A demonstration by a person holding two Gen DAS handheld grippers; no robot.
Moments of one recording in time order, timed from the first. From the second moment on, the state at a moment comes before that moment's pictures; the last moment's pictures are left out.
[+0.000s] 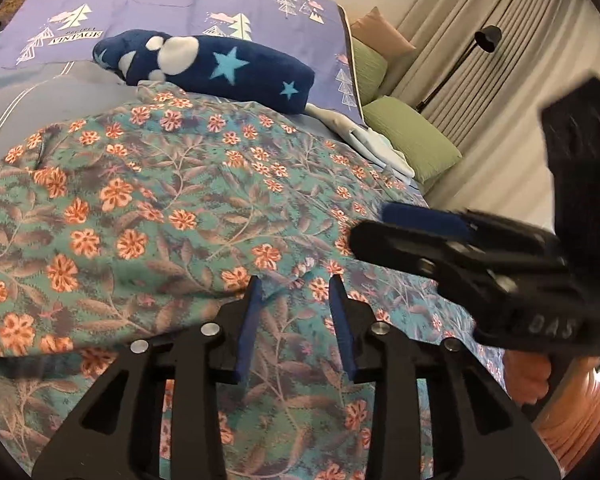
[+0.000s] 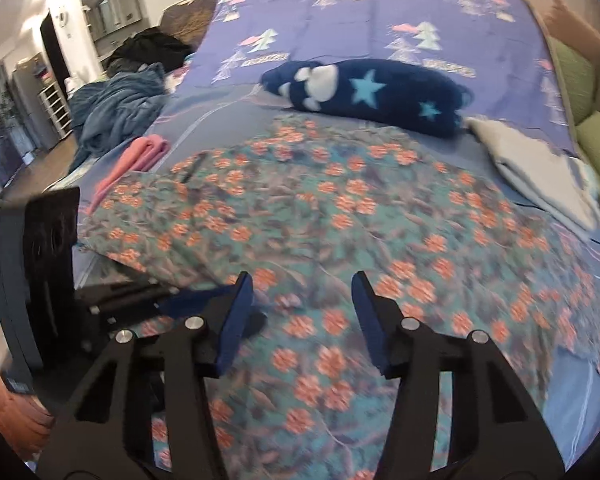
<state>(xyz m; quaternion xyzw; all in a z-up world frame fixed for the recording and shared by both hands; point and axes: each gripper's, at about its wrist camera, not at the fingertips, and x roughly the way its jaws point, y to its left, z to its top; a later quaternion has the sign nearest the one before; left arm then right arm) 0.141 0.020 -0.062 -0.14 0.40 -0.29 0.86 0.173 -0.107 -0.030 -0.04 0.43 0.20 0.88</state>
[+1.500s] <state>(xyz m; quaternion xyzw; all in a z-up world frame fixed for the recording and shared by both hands) 0.164 -0.123 0.003 0.01 0.37 -0.32 0.87 0.277 -0.246 0.008 0.04 0.42 0.15 0.90</state>
